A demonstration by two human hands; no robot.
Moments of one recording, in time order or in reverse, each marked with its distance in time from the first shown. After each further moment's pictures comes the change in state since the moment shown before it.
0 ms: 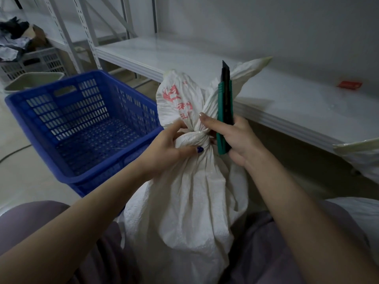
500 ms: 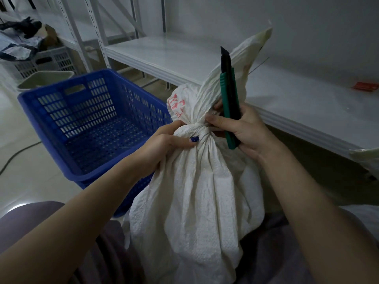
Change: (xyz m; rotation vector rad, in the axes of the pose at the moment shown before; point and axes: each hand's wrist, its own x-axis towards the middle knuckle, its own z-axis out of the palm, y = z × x) left_hand 0.003 -0.003 -0.024 -0.353 -0.103 -0.229; right_hand 0.012 -0.012 -0.001 -0.042 -0.174 -0.128
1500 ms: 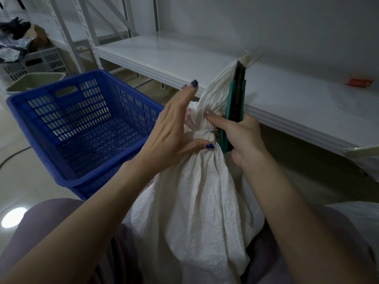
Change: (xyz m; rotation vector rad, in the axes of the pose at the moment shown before) left_hand 0.035 -0.007 0.017 1.052 0.318 0.916; right_hand 0.001 0.014 0.003 0.115 0.423 0.131
